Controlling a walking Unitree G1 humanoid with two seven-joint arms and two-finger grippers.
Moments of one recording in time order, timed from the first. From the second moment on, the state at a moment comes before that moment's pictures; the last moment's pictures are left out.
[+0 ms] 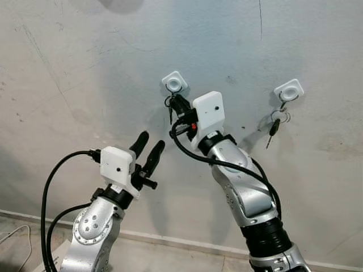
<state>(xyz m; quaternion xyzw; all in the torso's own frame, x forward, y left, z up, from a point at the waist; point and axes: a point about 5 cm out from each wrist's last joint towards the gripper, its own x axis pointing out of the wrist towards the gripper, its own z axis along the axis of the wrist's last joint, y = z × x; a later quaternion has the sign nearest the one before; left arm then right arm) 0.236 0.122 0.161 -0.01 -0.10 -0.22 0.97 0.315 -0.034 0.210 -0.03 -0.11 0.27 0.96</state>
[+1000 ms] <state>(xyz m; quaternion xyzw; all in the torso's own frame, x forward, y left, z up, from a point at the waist) 0.215 0.137 0.151 -0.02 -0.07 -0.18 0.98 0.325 -0.036 0.208 -0.04 -0.10 0.25 0.96</state>
